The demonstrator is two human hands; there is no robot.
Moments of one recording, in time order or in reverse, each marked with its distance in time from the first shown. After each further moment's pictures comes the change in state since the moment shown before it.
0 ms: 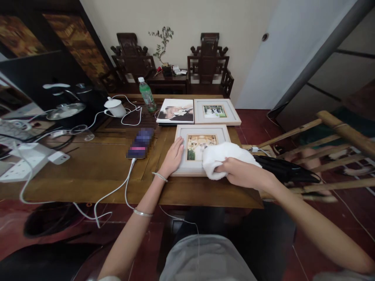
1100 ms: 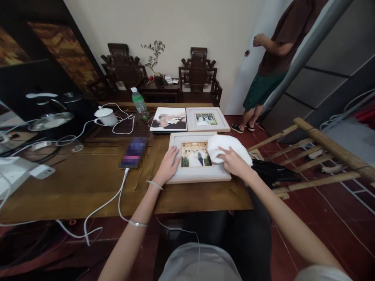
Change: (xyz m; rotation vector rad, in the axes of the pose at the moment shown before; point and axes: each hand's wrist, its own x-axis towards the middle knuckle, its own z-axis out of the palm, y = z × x) left_hand 0.000 -0.013 0.004 0.167 -0.053 0.128; right_hand 0.011 0.063 0.027 -0.153 0.269 0.250
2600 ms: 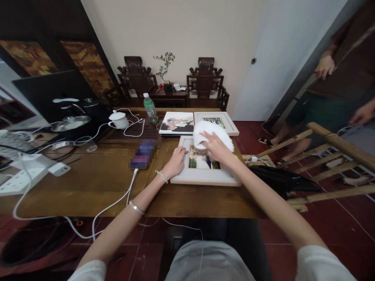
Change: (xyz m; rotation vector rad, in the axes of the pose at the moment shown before) left_hand 0.026 -0.011 -0.011 0.092 -0.126 0.149; right_hand 0.094 -0.039 -0.006 -0.123 0.224 -0.210
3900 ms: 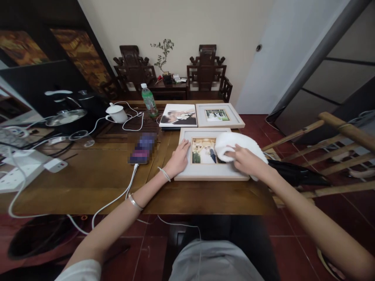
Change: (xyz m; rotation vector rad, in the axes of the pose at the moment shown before) left_hand -0.010 0.002 0.009 -0.093 0.000 -0.105; right_hand -0.081 0.004 -0.017 0.047 -0.236 0.152
